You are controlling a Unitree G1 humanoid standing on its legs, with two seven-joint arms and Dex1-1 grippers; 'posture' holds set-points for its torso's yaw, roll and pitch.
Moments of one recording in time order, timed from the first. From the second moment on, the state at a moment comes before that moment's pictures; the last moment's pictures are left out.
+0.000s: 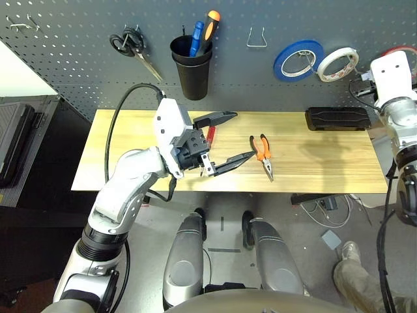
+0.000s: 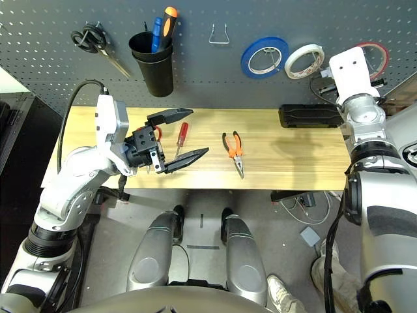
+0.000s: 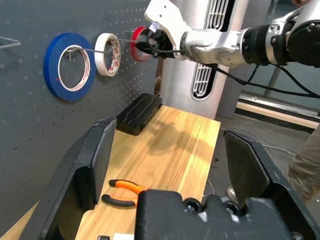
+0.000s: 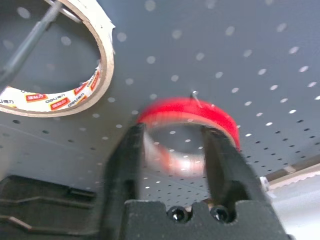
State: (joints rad) left arm -0.35 0.47 -0.16 -0.46 -0.42 0.36 -0.77; right arm -0.95 -0.69 -0.09 1.30 -0.19 -0.46 0.00
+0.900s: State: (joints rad) left arm -0.37 0.71 -0.25 -0.40 -0.19 0.54 -0.79; right arm -0.44 -0.40 -0.12 0.71 0.08 -0.21 0.33
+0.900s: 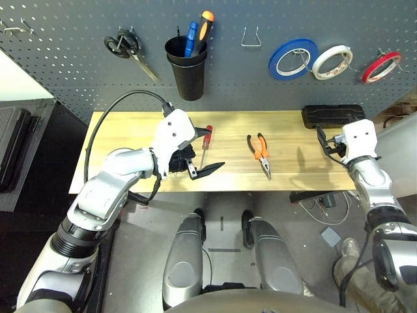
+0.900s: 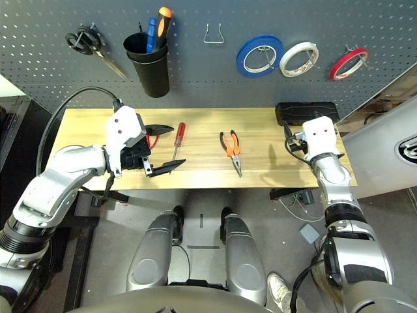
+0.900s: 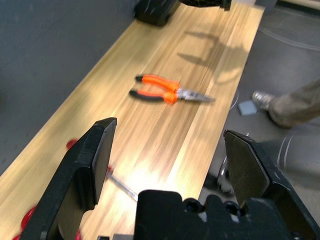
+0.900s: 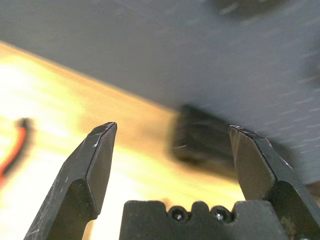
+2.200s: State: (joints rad) left arm -0.39 0.72 -0.27 -0.30 0.00 0.66 -0.78; right arm -0.91 -0.12 -0.02 1.09 0.03 0.57 0.13
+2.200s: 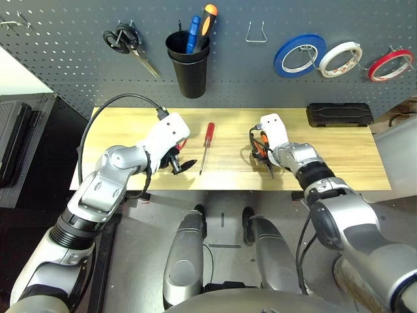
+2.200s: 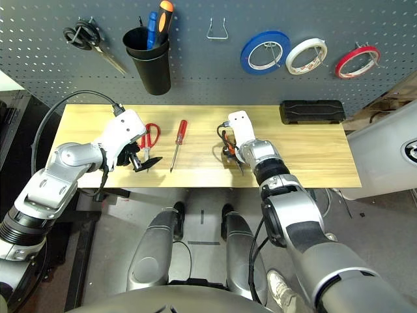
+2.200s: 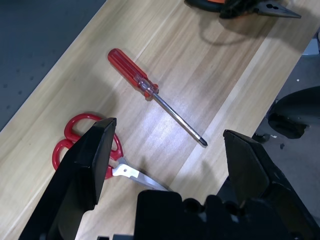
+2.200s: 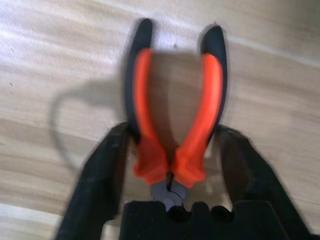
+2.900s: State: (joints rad) left arm -0.38 0.66 -0.18 -0.30 -0.05 0.58 -0.76; right arm -0.57 -0.26 0.05 0.48 -0.02 0.43 0.28
